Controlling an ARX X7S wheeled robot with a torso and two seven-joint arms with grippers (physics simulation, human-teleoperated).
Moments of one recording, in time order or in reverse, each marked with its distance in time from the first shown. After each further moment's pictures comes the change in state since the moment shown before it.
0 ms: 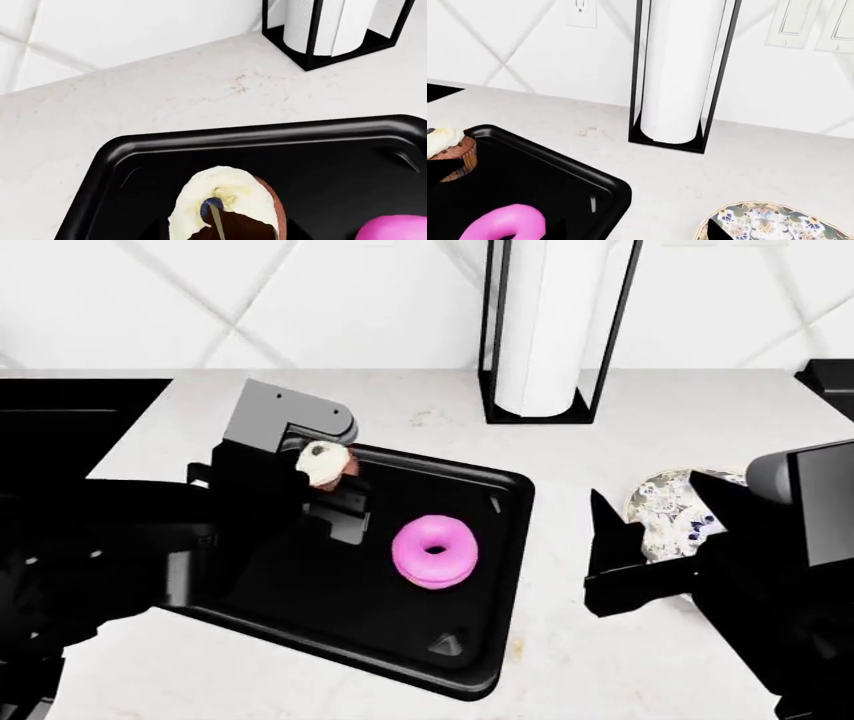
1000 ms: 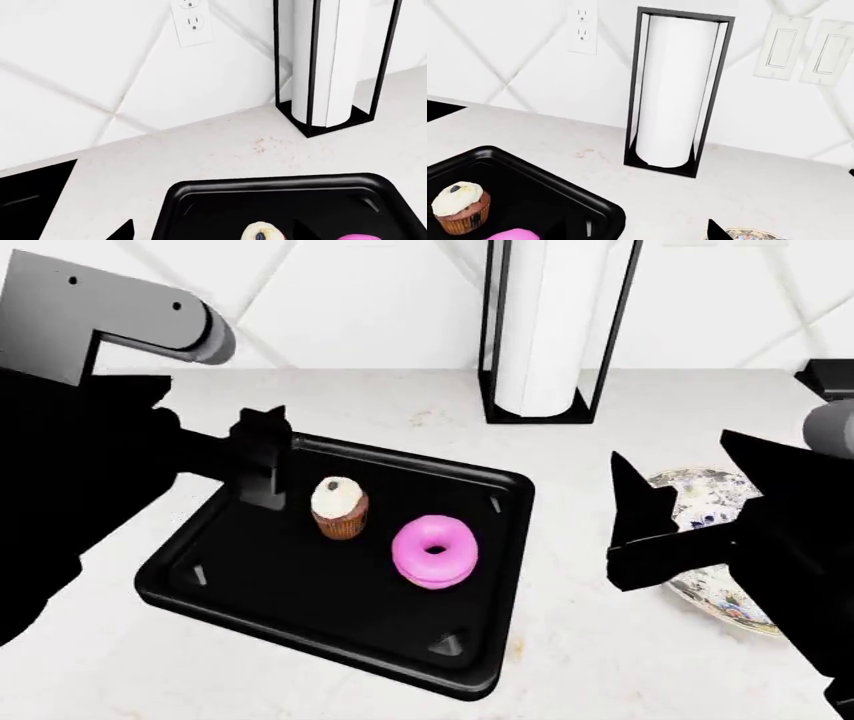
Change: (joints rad) left arm -0.211 -0.260 -0.177 0.319 -0.632 -0.062 -0.451; right arm 0.191 0.052 -0.016 0.007 0.160 0.025 0.069
